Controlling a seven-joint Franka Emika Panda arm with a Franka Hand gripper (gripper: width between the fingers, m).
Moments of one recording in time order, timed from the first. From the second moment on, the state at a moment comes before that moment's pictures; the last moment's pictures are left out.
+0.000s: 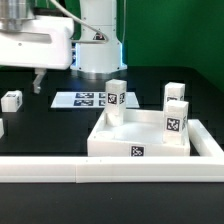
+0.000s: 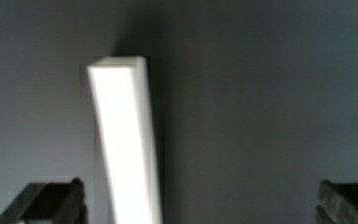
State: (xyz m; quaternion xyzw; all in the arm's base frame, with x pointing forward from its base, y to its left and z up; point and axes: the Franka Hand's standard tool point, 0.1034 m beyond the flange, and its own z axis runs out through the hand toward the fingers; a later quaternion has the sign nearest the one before) arm 0.511 -0.182 0.088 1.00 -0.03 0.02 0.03
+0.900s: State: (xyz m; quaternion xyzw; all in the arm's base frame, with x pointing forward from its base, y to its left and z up) arm 0.471 -0.219 0.074 1.00 -0.01 0.01 0.04
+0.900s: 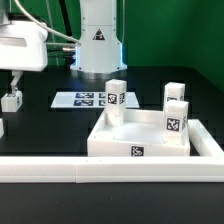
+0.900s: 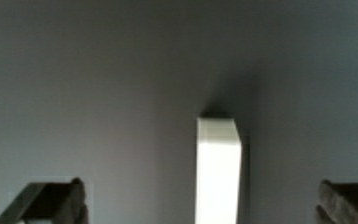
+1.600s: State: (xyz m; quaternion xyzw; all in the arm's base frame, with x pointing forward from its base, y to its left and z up) arm 0.423 -0.222 0.057 1.00 -0.02 -0.02 0.04
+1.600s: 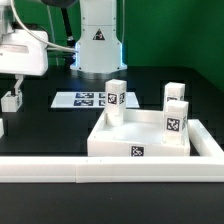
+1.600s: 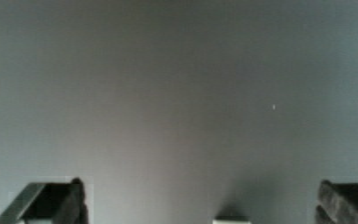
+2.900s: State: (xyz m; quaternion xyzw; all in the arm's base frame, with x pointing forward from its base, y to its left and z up) arm 0.365 -0.220 0.038 1.00 0.00 -0.05 0.02
